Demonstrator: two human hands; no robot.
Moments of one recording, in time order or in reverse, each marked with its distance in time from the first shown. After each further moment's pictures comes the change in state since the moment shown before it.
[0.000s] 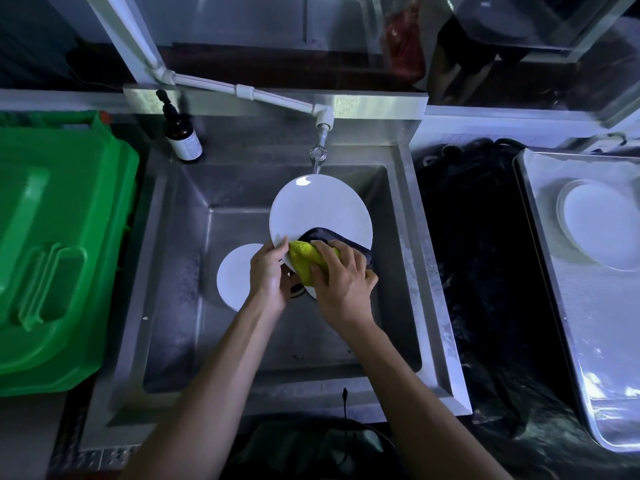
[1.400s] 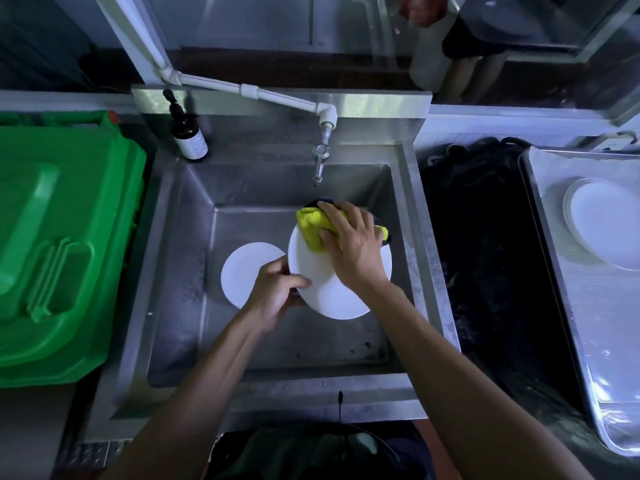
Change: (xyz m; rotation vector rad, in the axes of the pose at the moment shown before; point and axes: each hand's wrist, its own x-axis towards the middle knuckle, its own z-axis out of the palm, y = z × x) left_hand -0.016 -0.016 -0.029 0.387 -0.251 0.027; right_hand 0.052 0.013 -0.022 -0.026 0.116 -0.237
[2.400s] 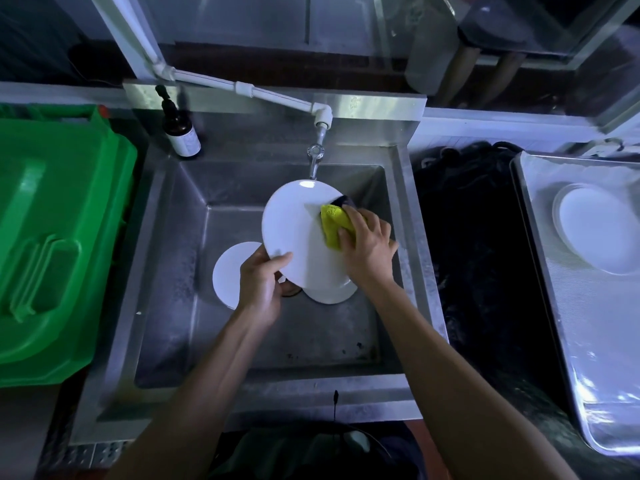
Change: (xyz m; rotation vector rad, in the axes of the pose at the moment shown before) left_hand -0.001 0.013 0.012 -0.315 0.174 0.071; right_hand 0.003 0.030 0.002 0.047 -0.038 0.297
